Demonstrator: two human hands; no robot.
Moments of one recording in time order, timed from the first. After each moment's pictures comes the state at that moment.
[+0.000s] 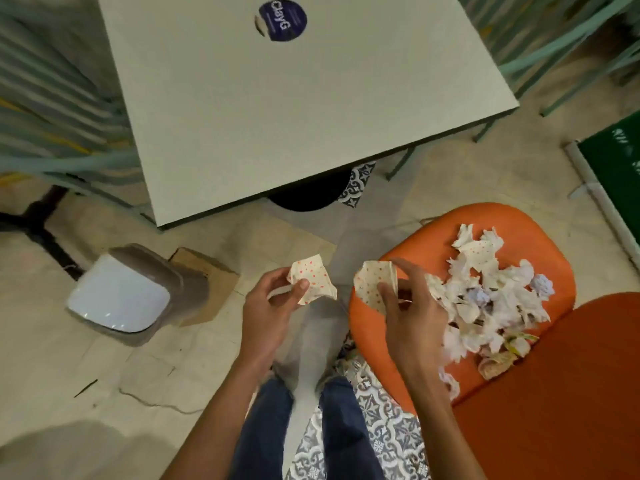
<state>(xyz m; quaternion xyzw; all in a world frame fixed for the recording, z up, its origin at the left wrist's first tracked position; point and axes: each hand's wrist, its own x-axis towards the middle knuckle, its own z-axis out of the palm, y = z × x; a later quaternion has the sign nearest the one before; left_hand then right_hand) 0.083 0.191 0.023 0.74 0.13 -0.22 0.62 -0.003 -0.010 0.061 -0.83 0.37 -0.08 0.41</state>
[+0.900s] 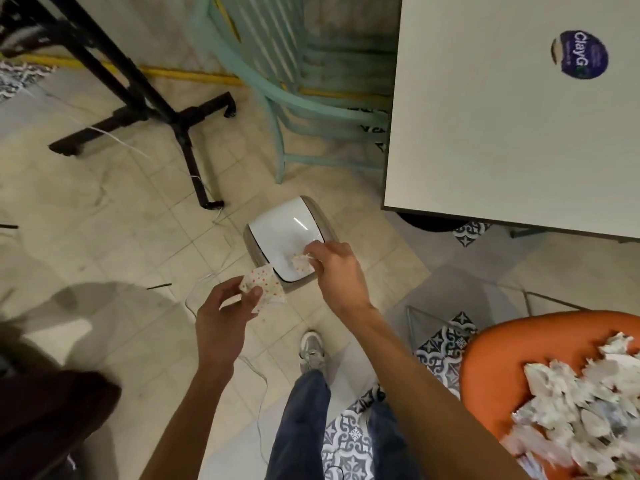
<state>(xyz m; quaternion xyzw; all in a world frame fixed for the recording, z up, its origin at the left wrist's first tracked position) 0.068 0.564 0.006 0.70 0.40 -0.01 0.59 0.174 0.375 -0.029 -0.94 -0.10 0.14 0.31</state>
